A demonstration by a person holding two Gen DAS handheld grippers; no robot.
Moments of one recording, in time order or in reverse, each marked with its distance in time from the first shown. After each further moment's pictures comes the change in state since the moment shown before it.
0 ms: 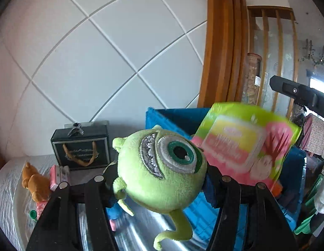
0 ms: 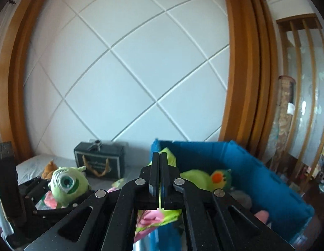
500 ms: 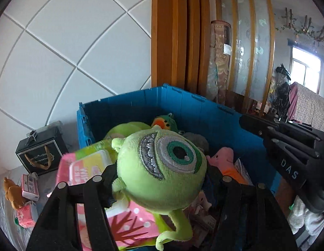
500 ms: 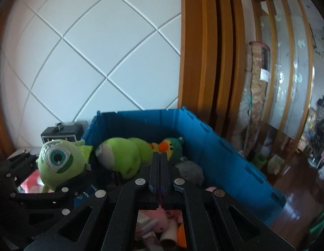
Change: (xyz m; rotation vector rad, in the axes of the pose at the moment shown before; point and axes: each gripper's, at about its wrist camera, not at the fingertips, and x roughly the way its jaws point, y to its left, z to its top) left arm 0.067 -0.194 0.001 0.157 0.205 -0.089; right arm 0.018 -0.174 -0.075 0.106 0.208 -0.090
